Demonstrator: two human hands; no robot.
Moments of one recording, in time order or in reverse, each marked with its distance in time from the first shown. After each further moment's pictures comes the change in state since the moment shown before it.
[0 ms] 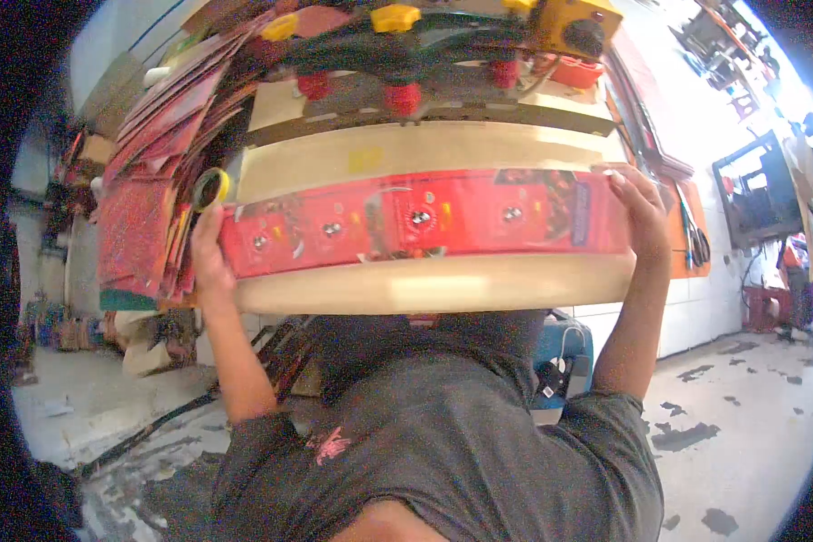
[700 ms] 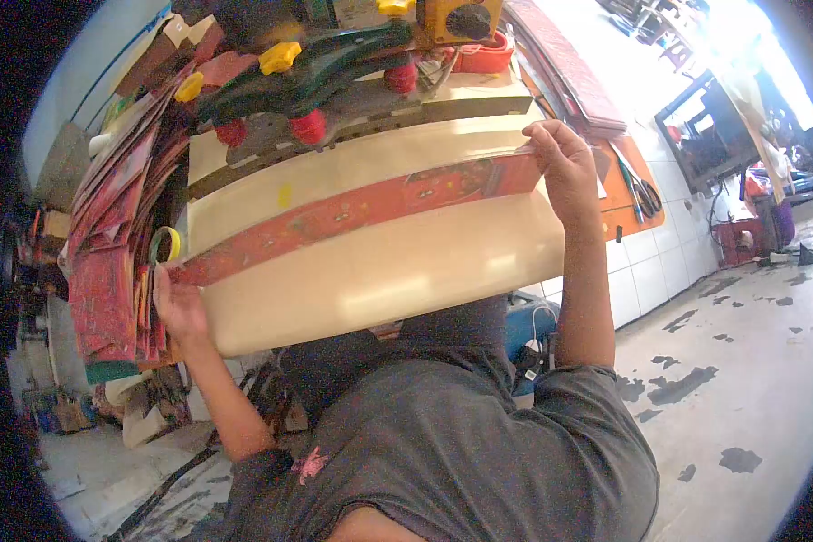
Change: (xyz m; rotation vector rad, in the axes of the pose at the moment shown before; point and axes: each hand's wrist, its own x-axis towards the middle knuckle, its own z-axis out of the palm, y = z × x) left_hand 0.009 -0.021 -0.008 -0.294 -0.041 0.126; right_hand 0.004 -0.009 0.028 0.178 0.125 -0.140
